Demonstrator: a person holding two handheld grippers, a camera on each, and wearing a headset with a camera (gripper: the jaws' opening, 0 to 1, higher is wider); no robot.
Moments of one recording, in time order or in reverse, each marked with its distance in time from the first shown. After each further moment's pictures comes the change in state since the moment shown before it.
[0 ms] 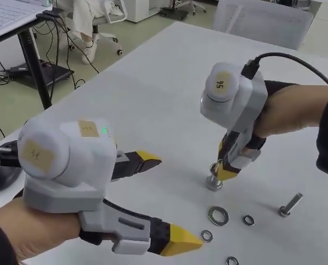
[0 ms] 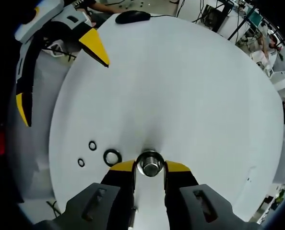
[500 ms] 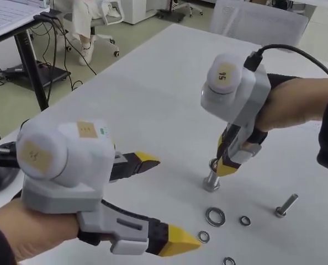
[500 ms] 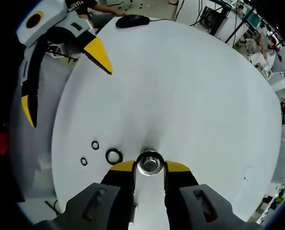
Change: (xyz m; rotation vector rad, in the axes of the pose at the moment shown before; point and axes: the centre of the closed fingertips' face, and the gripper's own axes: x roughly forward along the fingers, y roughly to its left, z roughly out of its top) left arm 0.000 -0.002 0.002 0.001 -0.008 -0.006; right arm -0.016 0.002 0.003 -0.003 -0.011 -0.010
